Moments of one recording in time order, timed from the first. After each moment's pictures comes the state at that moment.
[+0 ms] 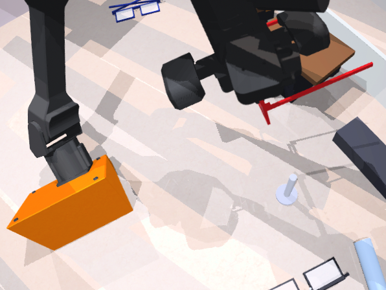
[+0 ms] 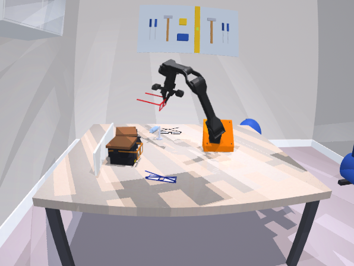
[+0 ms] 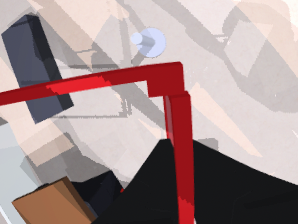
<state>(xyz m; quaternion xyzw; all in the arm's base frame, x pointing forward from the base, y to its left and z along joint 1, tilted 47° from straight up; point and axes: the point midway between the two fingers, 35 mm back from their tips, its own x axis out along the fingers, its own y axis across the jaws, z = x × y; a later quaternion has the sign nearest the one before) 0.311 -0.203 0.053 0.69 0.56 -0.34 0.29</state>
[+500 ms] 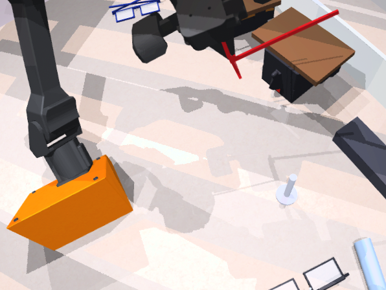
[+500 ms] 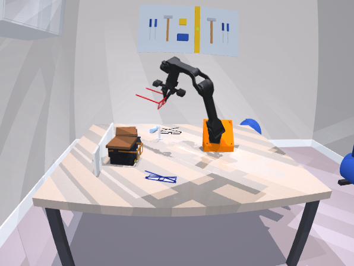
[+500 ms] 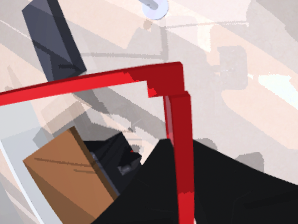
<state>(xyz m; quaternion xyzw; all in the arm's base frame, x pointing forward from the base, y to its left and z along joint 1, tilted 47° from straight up) 0.302 -0.173 0.116 0.72 0.52 -0.35 0.30</state>
